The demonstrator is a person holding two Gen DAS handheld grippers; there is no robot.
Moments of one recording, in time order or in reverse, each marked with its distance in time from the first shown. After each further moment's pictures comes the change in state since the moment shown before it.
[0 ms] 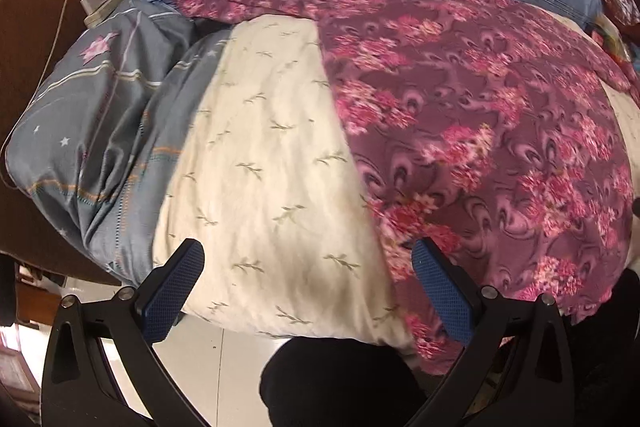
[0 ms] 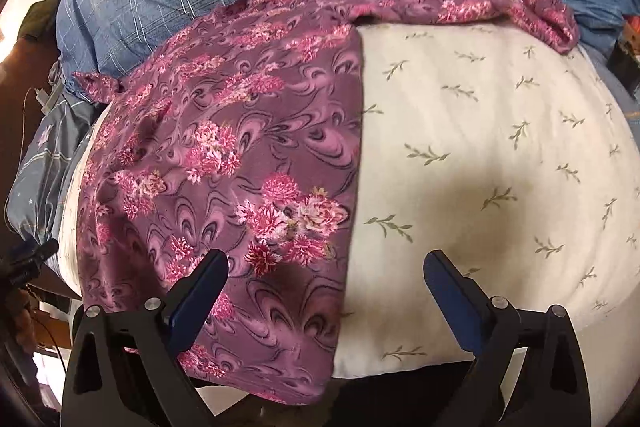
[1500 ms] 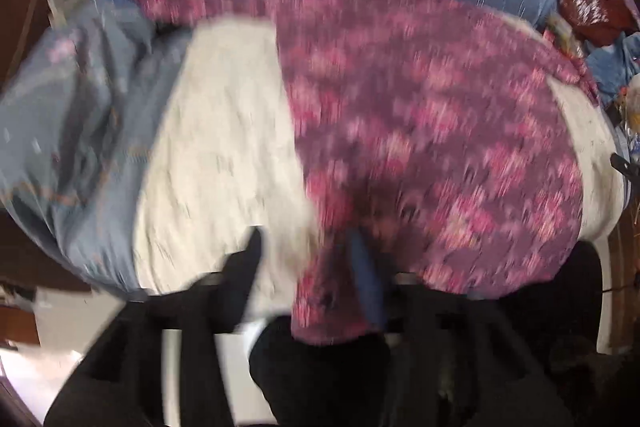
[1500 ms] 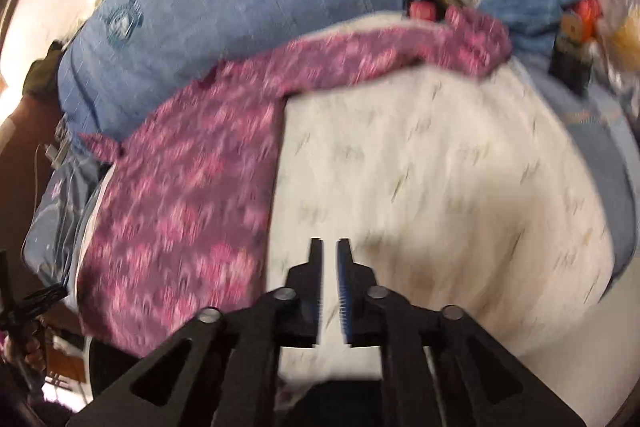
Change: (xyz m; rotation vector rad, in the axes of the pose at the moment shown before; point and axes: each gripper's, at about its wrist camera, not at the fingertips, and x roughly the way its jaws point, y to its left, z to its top) left arm -0.037 0.021 0.008 0.029 -0.013 -0.190; right arm -0.063 -0.089 0.027 0.111 -0.179 0.027
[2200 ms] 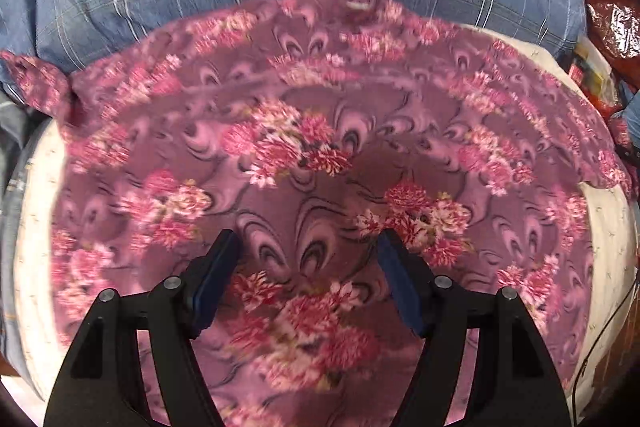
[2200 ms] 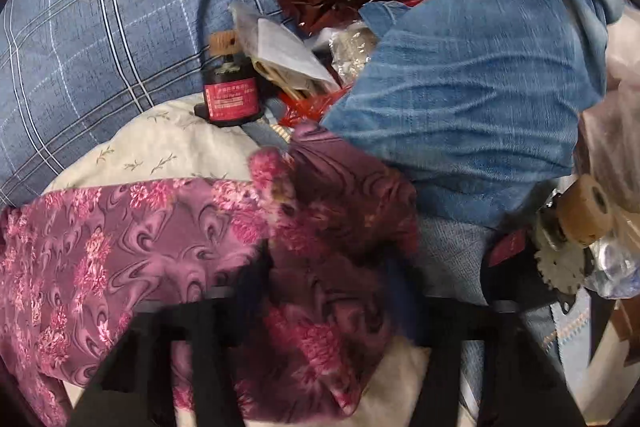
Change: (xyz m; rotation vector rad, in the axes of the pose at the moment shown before) left arm 0.163 -0.143 0.174 0.000 0.028 -0.057; right arm 0.127 -0.128 0.190 0.153 -0.049 -0.485
